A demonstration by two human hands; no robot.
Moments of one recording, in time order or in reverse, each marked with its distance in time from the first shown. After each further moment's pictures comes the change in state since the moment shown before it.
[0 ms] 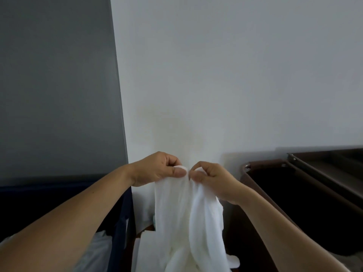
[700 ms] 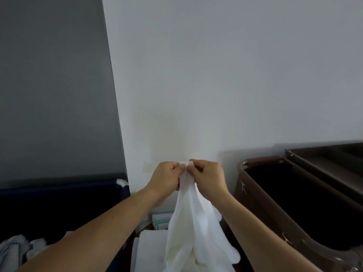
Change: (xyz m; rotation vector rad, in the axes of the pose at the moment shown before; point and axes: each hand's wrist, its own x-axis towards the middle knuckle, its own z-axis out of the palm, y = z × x) left_hand 0.024 -0.020 0.066 -0.214 0.454 -0.050; right_hand 0.012 0.011 0.027 -0.032 0.434 0.109
